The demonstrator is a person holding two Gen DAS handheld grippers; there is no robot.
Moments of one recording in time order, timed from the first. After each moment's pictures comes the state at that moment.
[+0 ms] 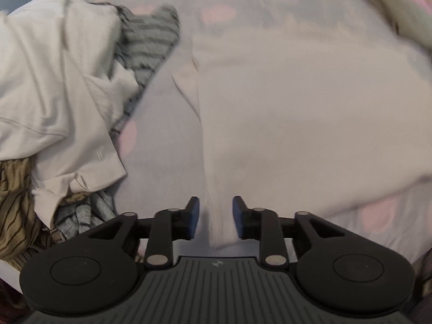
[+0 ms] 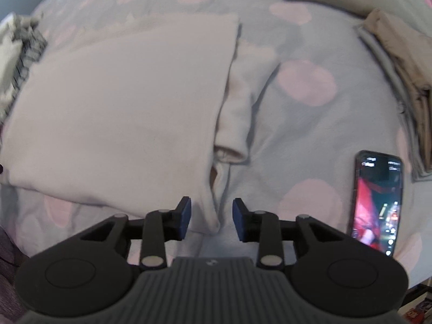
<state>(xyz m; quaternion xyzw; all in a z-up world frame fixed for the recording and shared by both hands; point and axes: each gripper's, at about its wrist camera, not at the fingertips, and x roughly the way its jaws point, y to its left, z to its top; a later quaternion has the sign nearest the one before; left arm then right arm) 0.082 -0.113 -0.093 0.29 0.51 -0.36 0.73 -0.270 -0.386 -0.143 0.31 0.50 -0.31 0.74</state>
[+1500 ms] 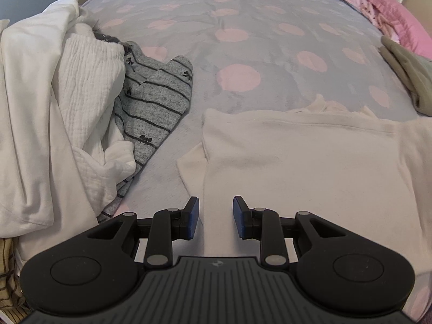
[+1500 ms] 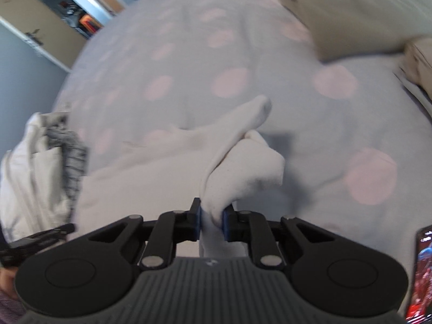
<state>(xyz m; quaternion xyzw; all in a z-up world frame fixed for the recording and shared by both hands) 0.139 -0.176 -0.097 0.22 0.48 -0.36 0.77 -0.182 -0.448 -0.089 0.43 0.37 -0.28 0.78</state>
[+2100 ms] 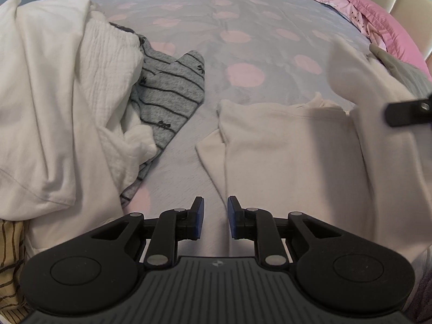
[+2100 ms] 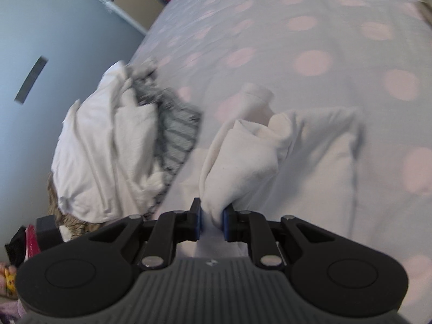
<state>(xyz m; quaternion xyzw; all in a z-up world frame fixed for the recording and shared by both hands) 0.153 -0.130 -0.096 0.19 0.48 -0.38 0.76 -0.001 -0.341 -0.060 0.41 0.39 -0.11 0.82</state>
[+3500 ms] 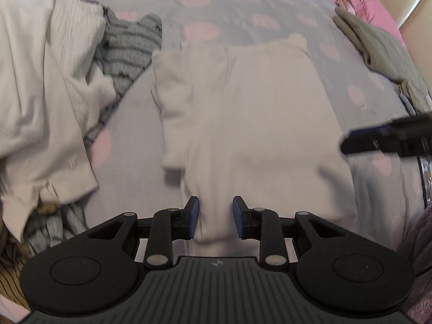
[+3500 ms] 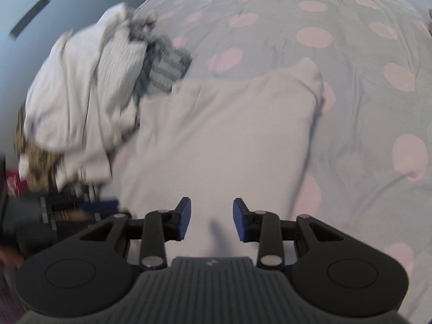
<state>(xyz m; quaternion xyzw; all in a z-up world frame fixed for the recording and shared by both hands) 0.093 -0.109 -0.103 0.21 0.53 -0.42 0.70 -0.056 -0.300 -0.107 0.28 0.47 -0.11 0.83</state>
